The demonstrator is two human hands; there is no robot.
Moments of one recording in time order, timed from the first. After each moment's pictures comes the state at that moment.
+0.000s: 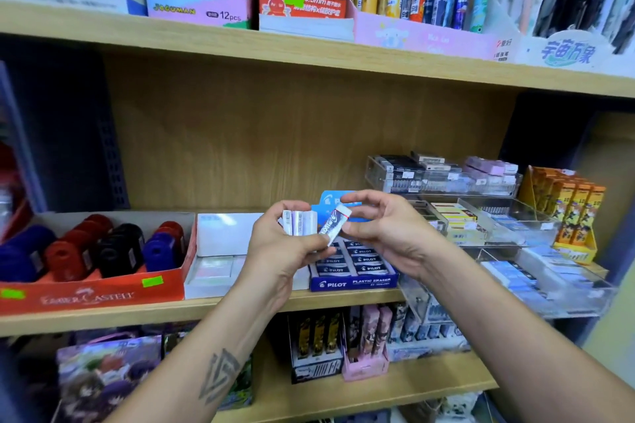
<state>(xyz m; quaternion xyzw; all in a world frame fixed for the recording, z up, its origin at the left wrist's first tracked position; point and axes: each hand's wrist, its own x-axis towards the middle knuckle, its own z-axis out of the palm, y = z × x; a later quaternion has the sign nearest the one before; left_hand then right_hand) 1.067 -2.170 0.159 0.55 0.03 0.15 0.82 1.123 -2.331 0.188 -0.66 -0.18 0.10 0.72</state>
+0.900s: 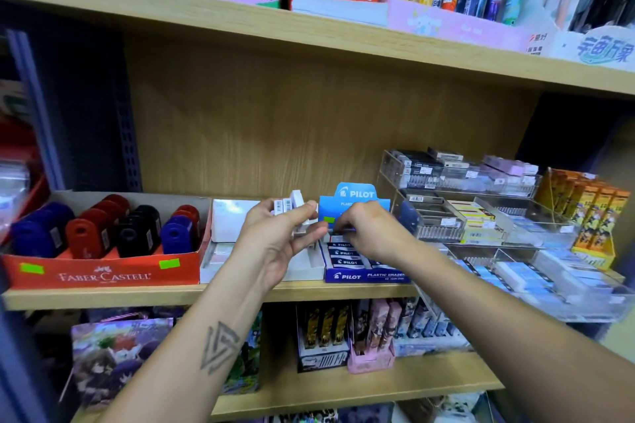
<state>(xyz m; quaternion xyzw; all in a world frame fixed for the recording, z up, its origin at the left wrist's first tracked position) 1.072 -2.138 0.162 0.45 0.08 0.10 0.88 1.158 -2.295 0.163 -0.95 -0.29 -0.11 0.07</state>
